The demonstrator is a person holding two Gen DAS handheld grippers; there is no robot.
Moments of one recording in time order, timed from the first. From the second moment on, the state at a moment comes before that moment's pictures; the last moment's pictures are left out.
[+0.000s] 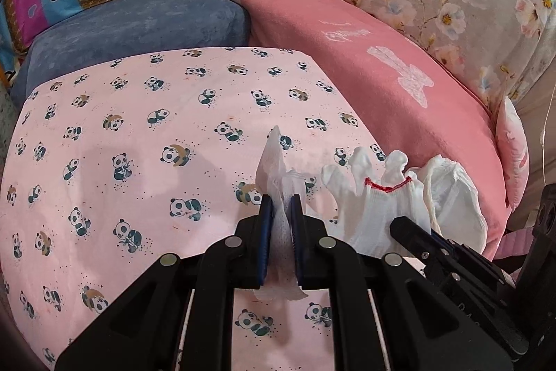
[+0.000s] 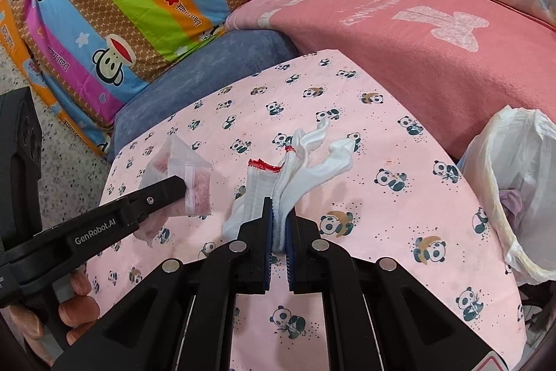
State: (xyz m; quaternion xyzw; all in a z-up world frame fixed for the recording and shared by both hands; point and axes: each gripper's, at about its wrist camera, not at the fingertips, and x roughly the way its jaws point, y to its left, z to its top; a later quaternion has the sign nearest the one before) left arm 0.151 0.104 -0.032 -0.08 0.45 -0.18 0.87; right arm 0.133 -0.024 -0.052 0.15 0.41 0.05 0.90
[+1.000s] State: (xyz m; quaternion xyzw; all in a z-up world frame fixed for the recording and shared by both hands) left arm 0.100 -0.039 0.006 0.03 0.42 -0.28 0.87; right arm 0.058 -0.157 -0.001 0.22 0.32 -0.04 0.92
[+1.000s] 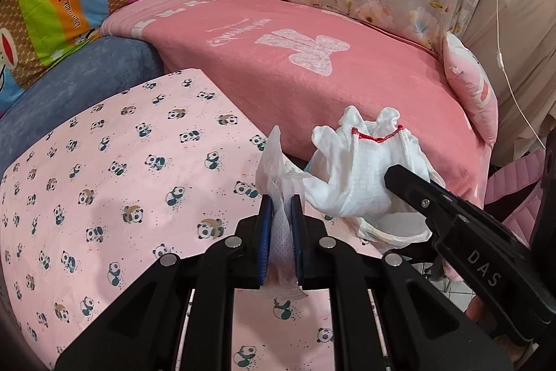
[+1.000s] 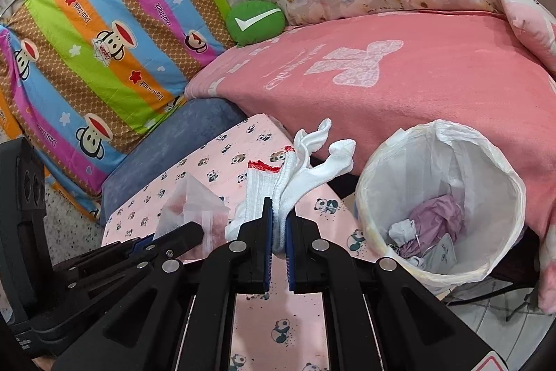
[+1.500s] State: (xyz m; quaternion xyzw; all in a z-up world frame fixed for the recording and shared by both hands) left arm 0.087 -0.129 0.005 0.09 0.41 -0.33 0.84; right arm 0.028 -0.243 -0.008 0.27 0.29 -0.10 0.91
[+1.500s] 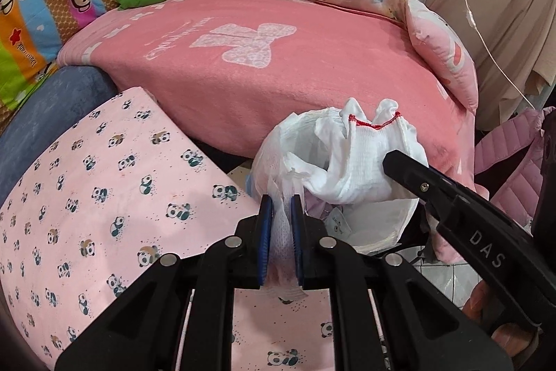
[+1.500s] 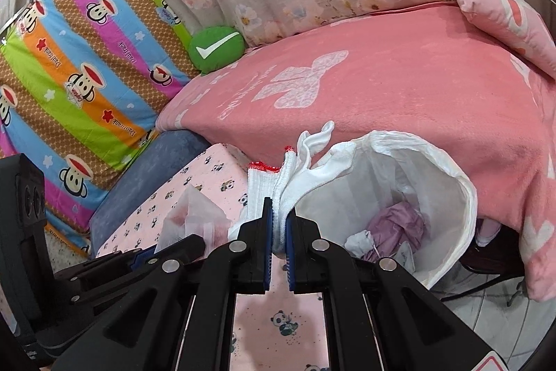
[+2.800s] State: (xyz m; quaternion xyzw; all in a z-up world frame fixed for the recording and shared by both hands) left arm 0.112 -0.158 -0.022 0.10 0.42 -0.30 0.85; right arm 0.036 -0.311 -0.035 0.29 0.31 -0.14 0.90
